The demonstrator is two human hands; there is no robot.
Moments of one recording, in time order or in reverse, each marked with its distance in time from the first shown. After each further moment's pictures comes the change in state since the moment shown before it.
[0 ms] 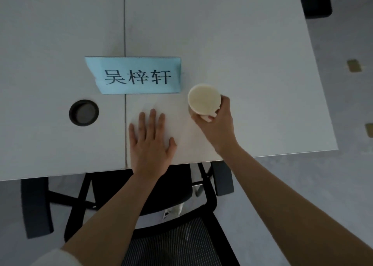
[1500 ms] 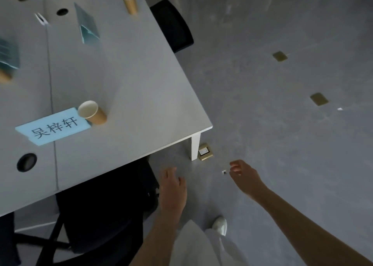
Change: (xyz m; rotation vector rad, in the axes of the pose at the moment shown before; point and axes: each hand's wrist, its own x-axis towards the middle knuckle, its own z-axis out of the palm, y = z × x) left_hand -0.165 0.323 -0.013 -0.577 -0.120 -0.092; right_hand -0.146 0.211 -0.372 -0.138 -0.177 0.400
